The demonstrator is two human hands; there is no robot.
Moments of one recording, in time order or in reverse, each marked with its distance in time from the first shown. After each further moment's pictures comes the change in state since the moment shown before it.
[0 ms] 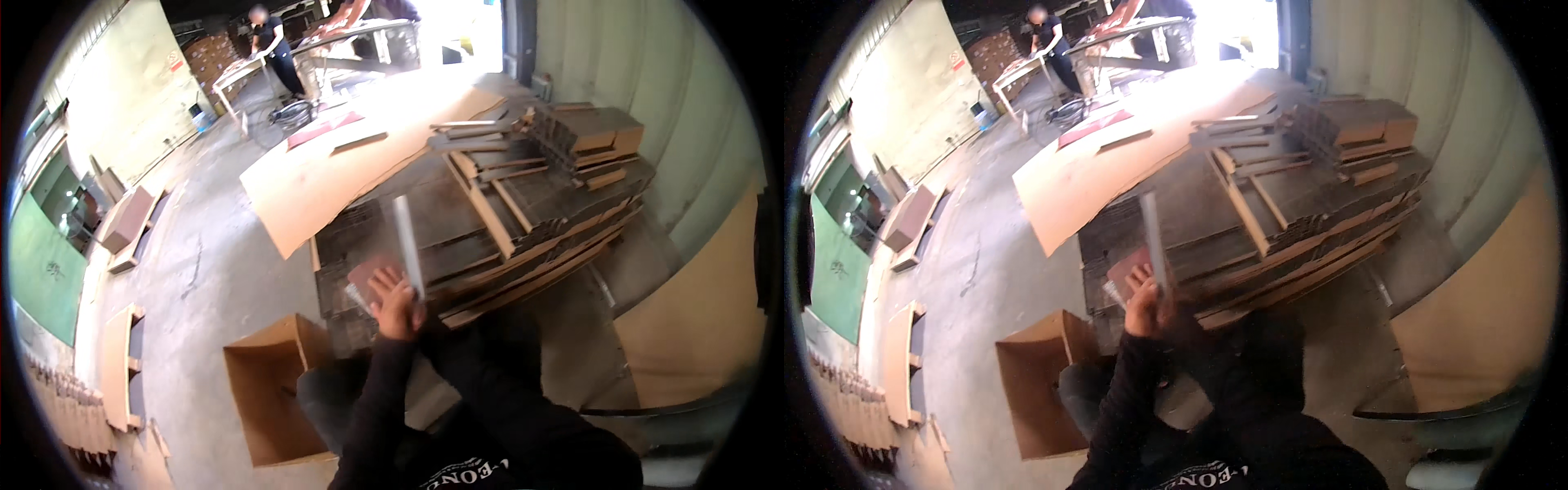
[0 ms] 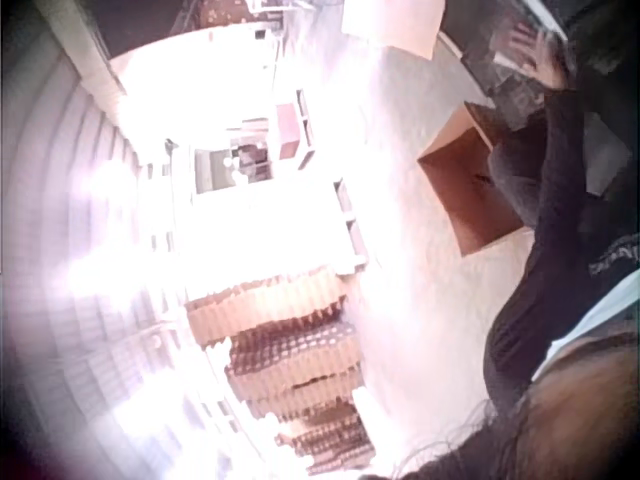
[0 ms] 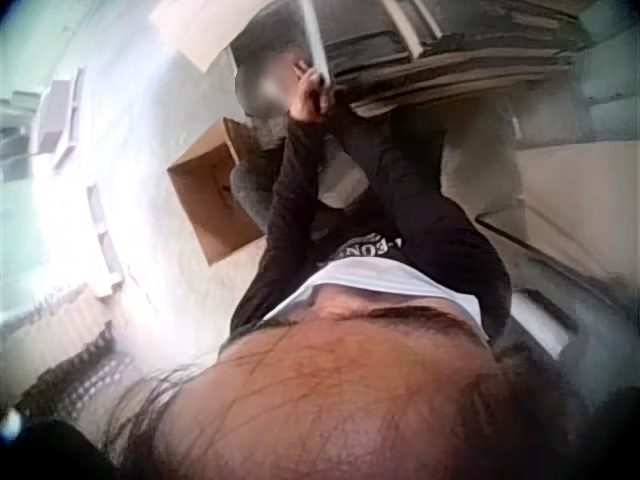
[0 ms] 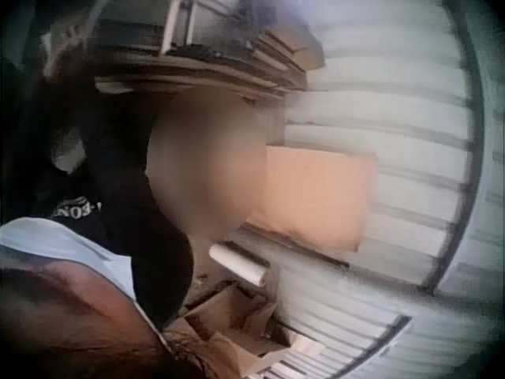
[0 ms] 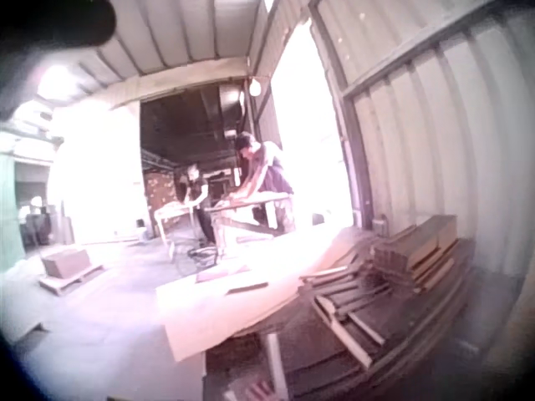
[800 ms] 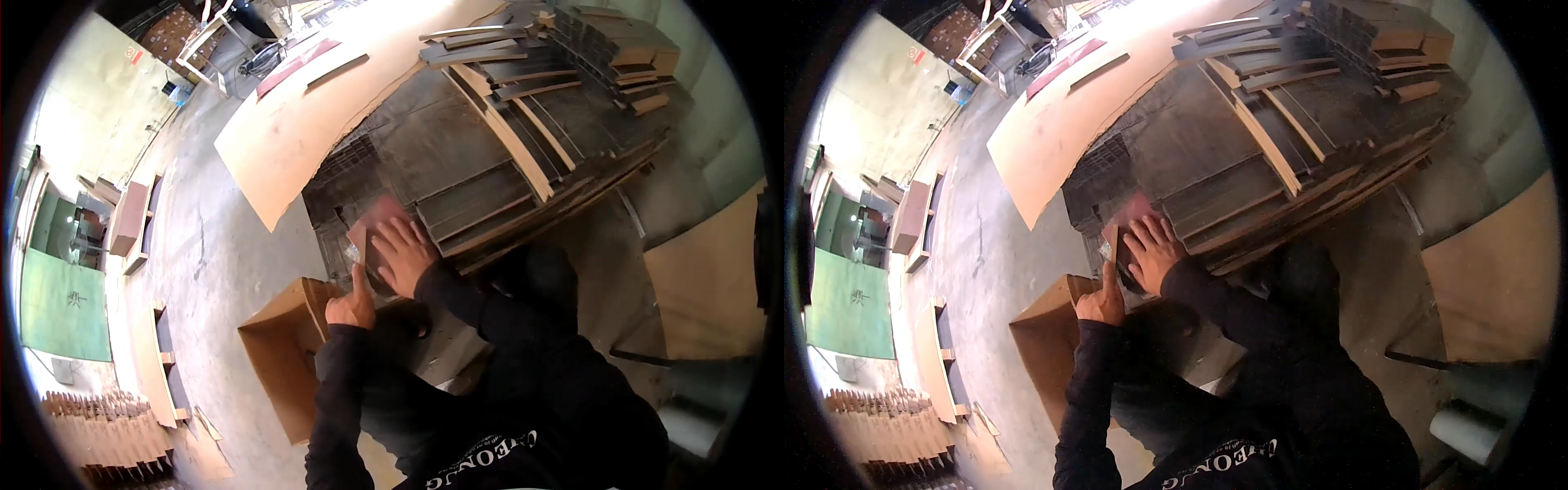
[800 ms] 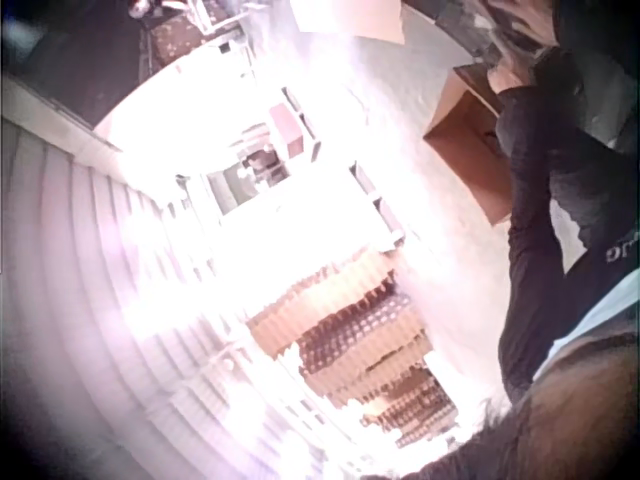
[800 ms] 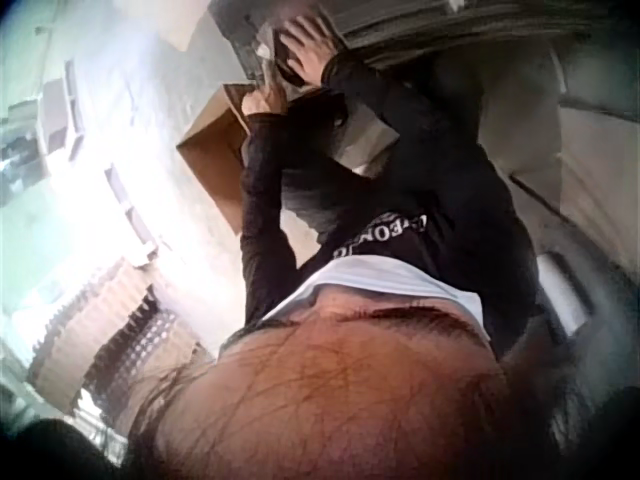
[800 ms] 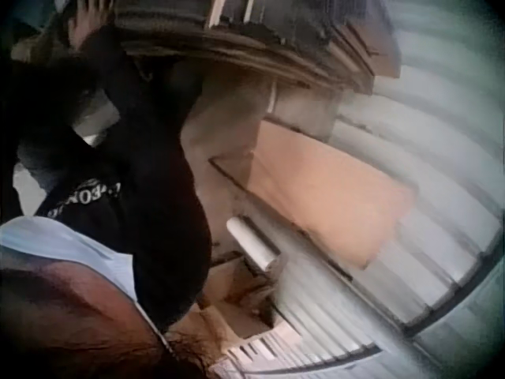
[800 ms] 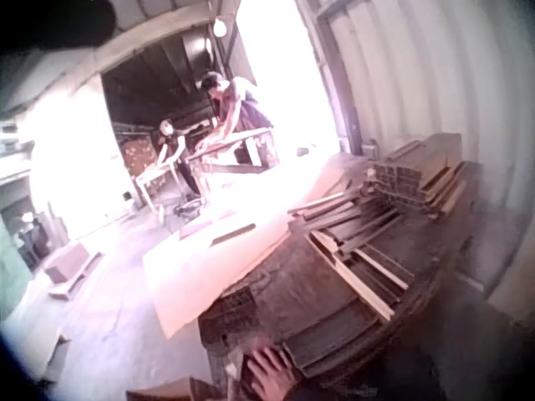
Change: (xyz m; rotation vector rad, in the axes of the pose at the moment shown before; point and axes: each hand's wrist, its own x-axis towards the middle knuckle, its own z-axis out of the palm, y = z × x) left_hand -0.033 0.099 -0.022 2.922 0.010 -0.025; right_hand 0.018 -0.008 -0.012 -0.082 -0.306 0.176
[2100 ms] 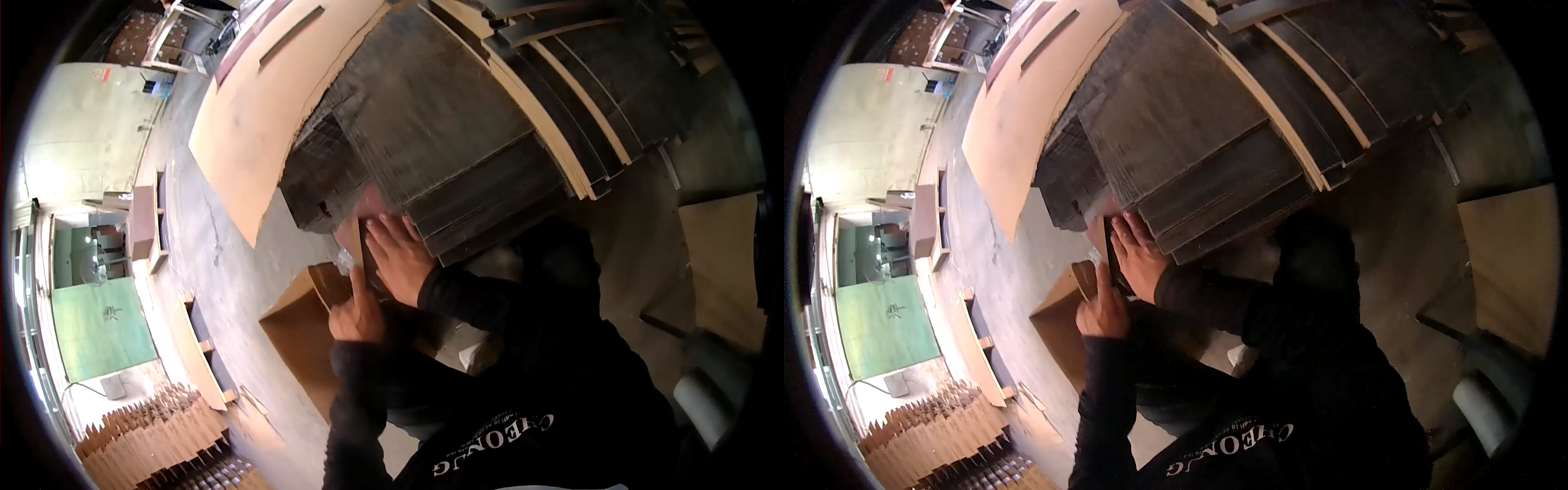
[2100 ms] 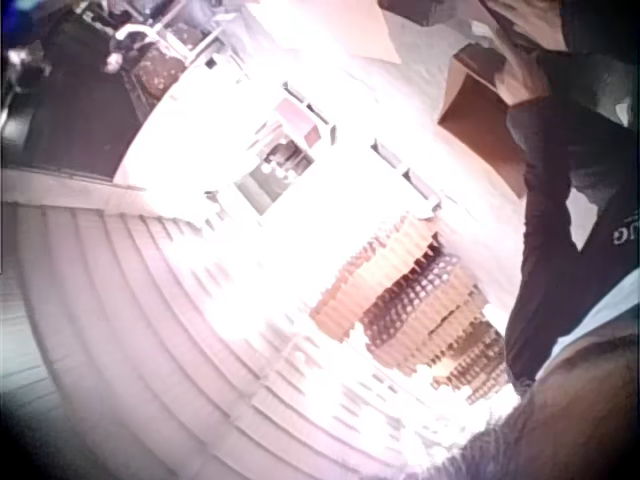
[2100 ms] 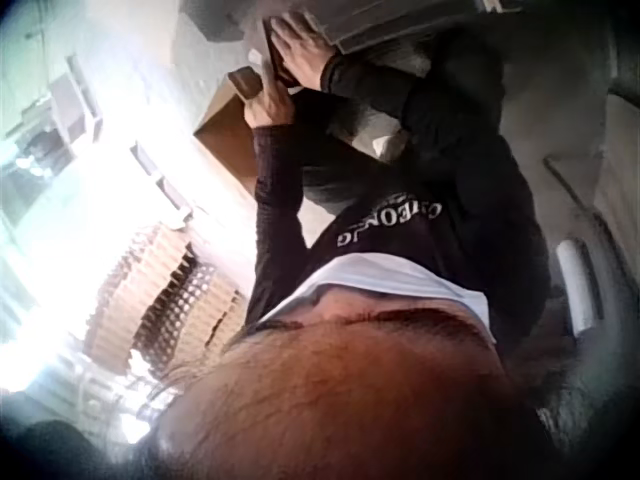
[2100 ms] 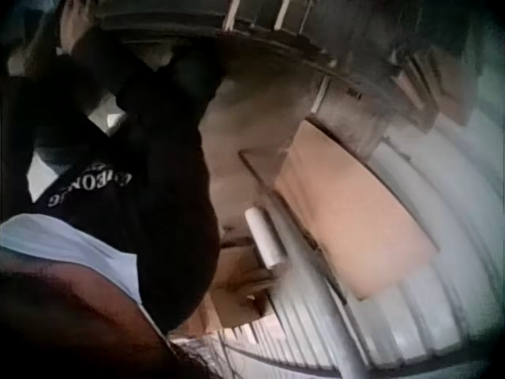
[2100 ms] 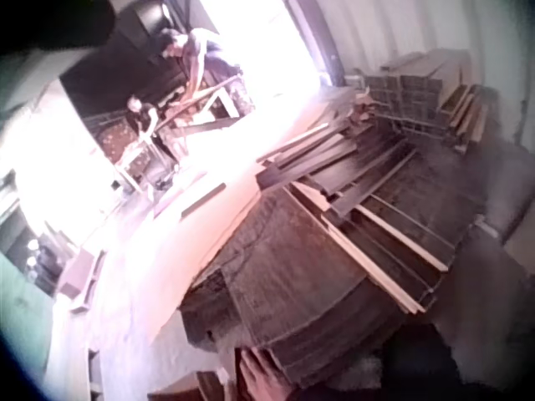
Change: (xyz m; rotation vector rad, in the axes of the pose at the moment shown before) left_hand 0.007 0.010 0.003 0.056 0.134 -0.056; right_hand 0.010 -0.003 0.012 -0.159 -0.136 0.038
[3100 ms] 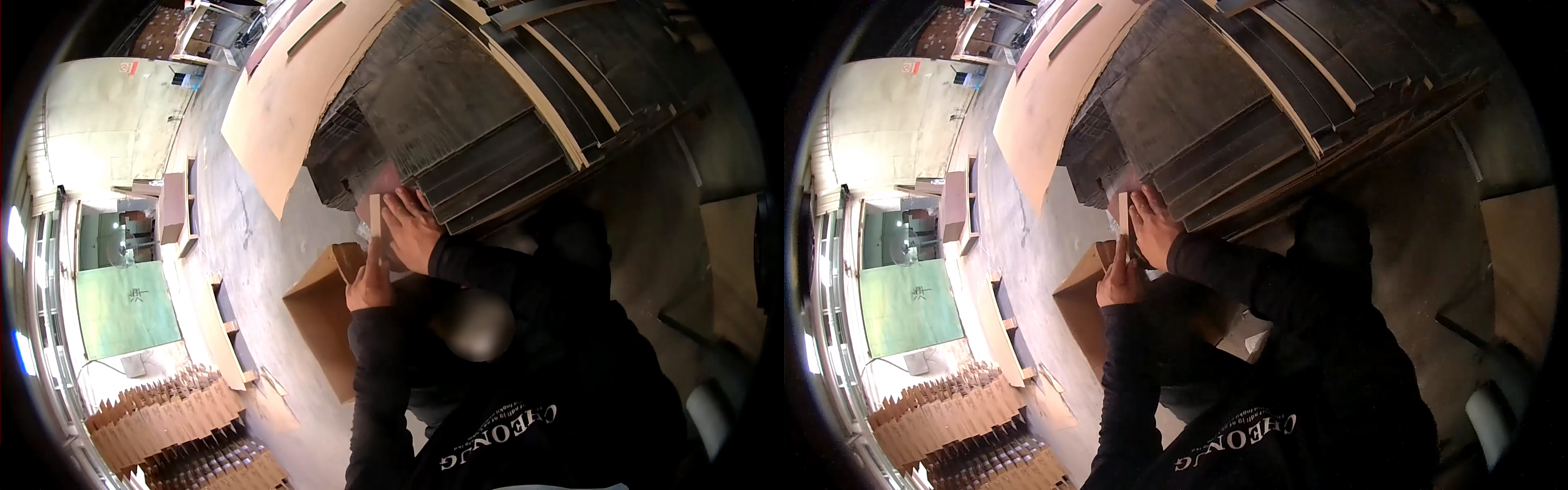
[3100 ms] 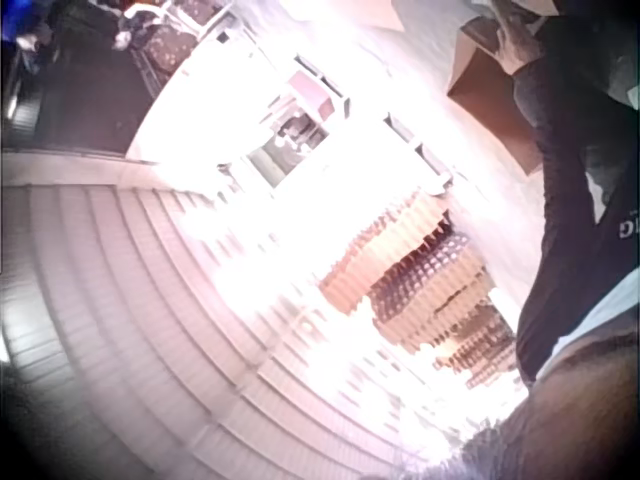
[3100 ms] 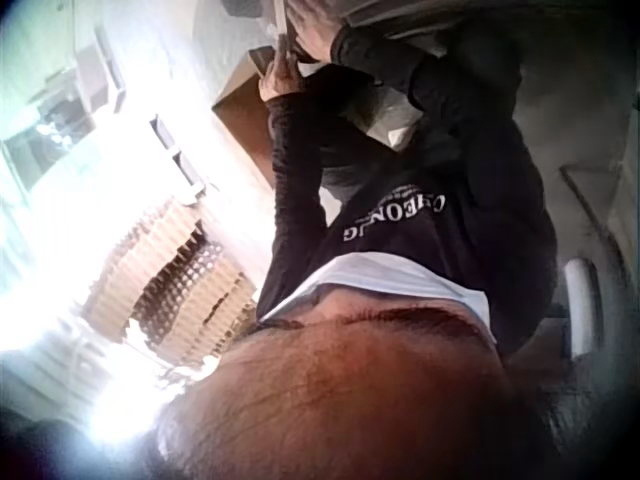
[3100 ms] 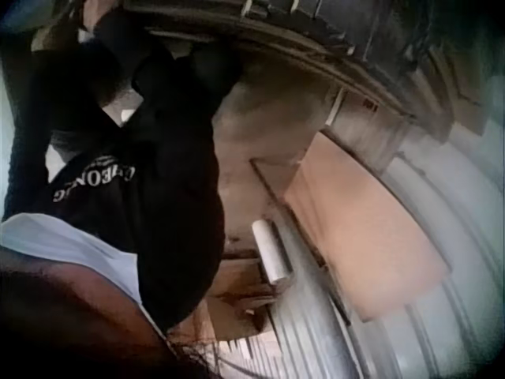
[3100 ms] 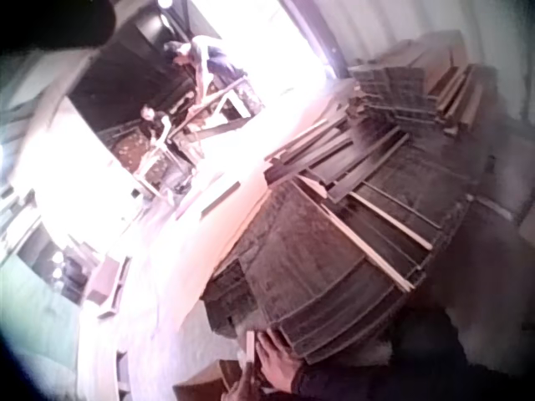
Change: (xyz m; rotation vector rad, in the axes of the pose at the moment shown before) left_hand -0.007 0.006 -0.003 -0.218 -0.075 -0.136; right_hand 0.000 0.005 0.001 0.071 0.068 -0.027
